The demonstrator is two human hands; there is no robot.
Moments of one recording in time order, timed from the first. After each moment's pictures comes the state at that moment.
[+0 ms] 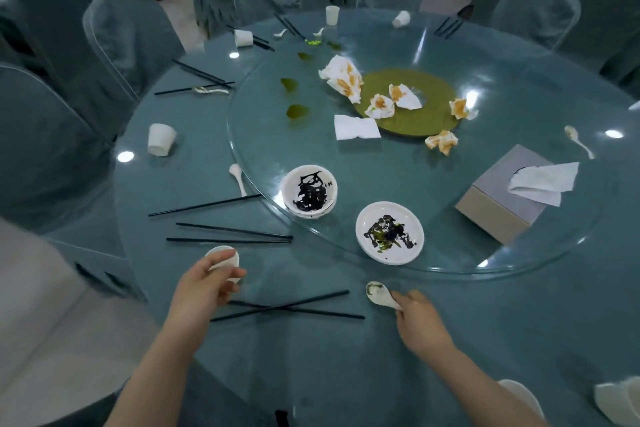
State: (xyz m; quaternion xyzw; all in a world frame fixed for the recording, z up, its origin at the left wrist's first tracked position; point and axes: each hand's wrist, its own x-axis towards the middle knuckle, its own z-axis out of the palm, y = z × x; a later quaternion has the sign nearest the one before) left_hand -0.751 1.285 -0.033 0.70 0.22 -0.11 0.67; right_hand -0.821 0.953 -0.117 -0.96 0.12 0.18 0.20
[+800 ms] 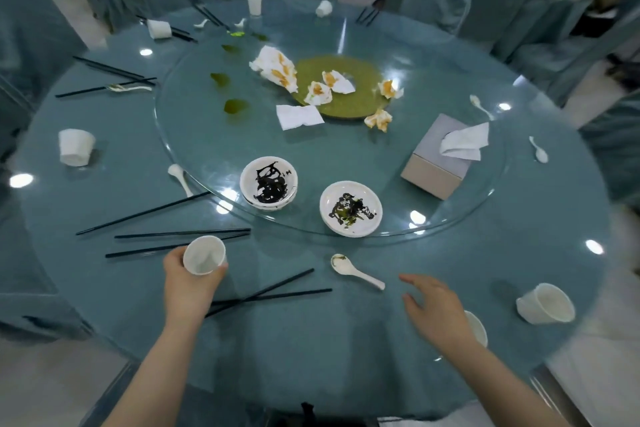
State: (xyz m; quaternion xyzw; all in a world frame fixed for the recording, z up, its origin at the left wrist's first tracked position) left_hand -0.727 1.274 -0.103 0.83 0.16 -0.03 0.54; right_hand -0.904 0.935 -0.070 -0.94 0.24 0.02 0.23
